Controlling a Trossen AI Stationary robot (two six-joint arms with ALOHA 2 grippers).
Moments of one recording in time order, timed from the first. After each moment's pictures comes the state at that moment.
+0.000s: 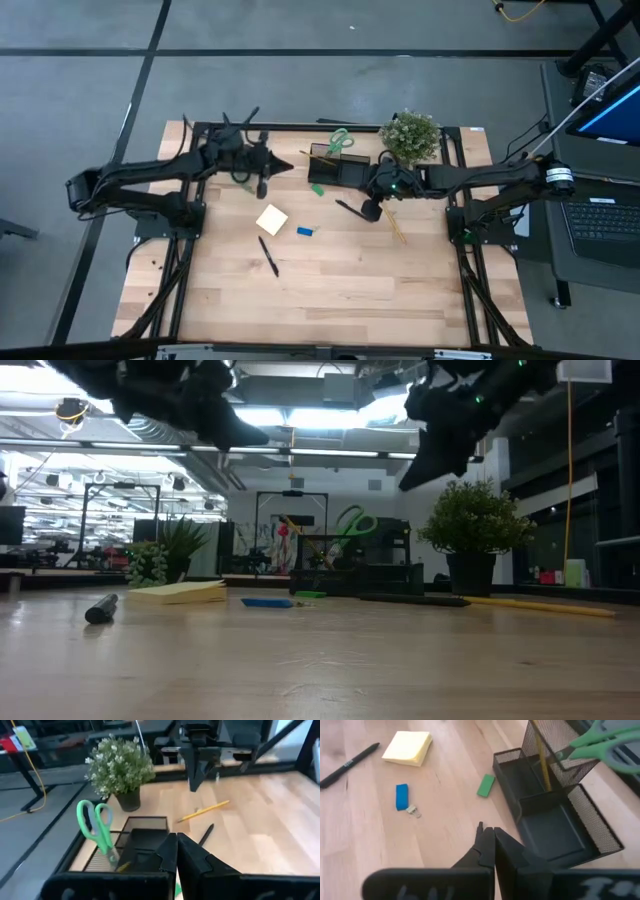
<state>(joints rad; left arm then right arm) 0.44 1.04 0.60 0.17 0.31 0.21 -0.07 1.29 0.87 -0.34 0.22 0.25</state>
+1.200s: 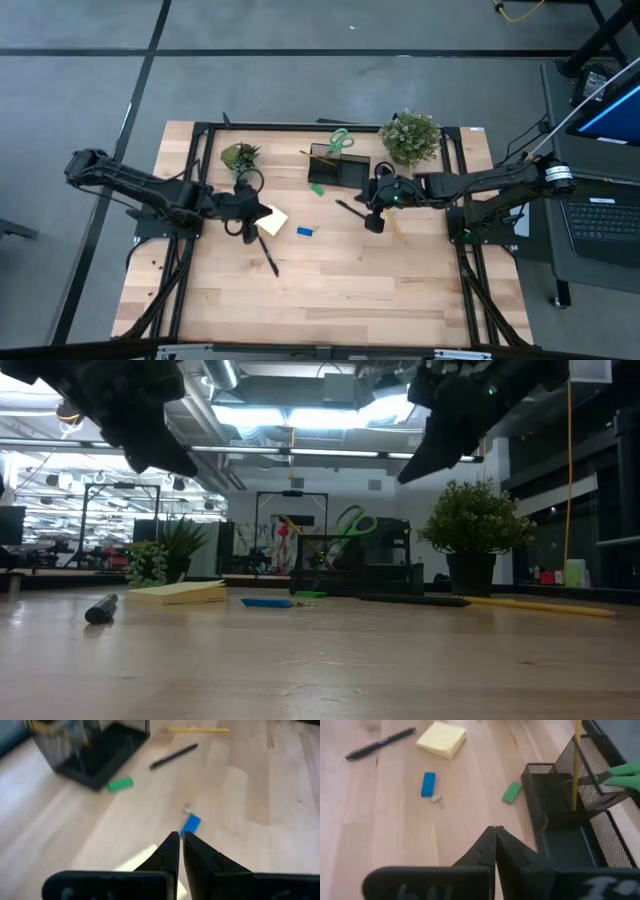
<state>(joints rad) -0.21 0.90 0.54 -0.30 -0.37 -0.46 0.02 1.29 0.83 -0.26 0.22 0.09</state>
